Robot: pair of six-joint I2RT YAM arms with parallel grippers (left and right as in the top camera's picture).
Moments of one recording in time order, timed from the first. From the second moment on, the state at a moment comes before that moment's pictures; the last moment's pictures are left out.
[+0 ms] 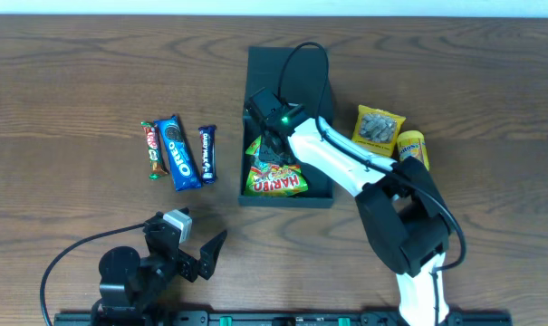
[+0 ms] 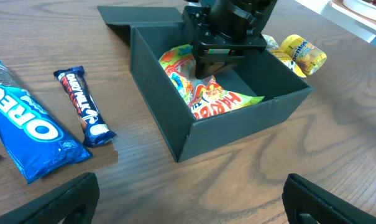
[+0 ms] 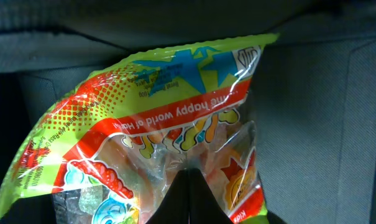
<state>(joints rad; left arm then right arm) -0.07 0.01 0.16 -0.58 0.55 -0.02 0.66 2.12 1.55 -0.78 0.14 0.80</state>
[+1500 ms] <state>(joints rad) -0.07 0.01 0.16 -0.58 0.55 -0.02 0.56 1.78 1.33 -0.99 0.12 0.59</state>
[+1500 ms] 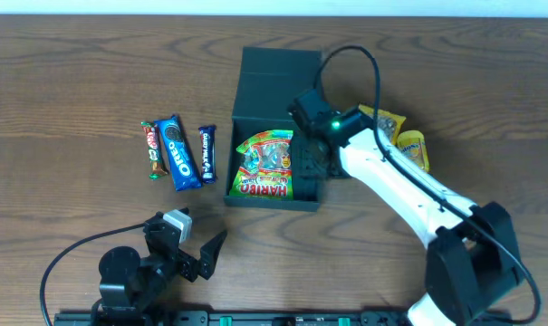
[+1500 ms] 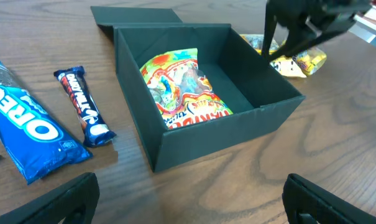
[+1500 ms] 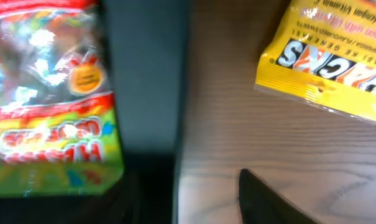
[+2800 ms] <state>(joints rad) -0.07 0.01 0.16 -0.58 0.55 -0.02 0.44 1.78 1.19 -0.92 -0.02 0.50</state>
